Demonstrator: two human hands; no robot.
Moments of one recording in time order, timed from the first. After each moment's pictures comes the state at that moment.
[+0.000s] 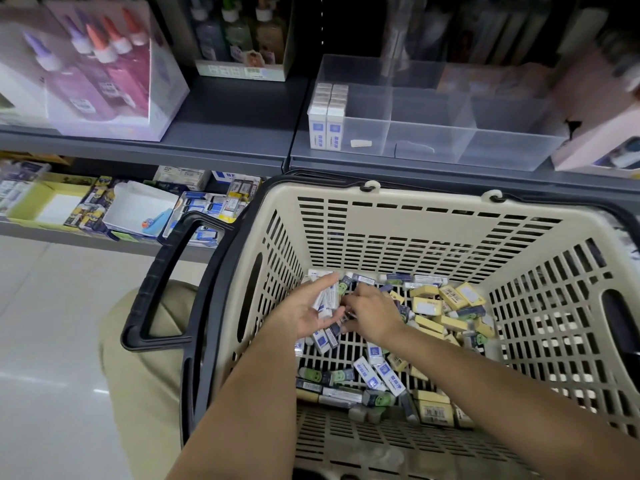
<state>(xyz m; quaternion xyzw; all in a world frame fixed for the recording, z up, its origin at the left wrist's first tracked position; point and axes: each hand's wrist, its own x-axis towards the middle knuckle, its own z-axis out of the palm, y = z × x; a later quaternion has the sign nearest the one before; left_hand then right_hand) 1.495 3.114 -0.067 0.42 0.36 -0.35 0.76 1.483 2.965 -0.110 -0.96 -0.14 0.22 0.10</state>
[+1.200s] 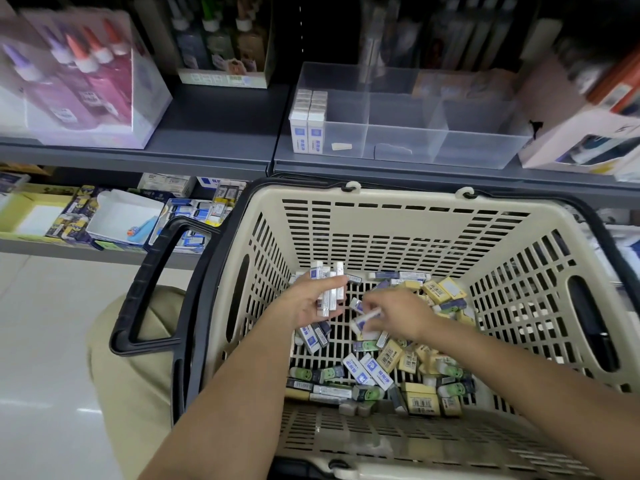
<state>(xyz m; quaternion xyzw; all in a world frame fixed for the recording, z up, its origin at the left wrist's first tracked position) 1.503 3.091 -0.045 0.54 0.27 -0.39 0.70 1.471 2.906 -0.062 -0.94 -0.17 0.24 0.16</state>
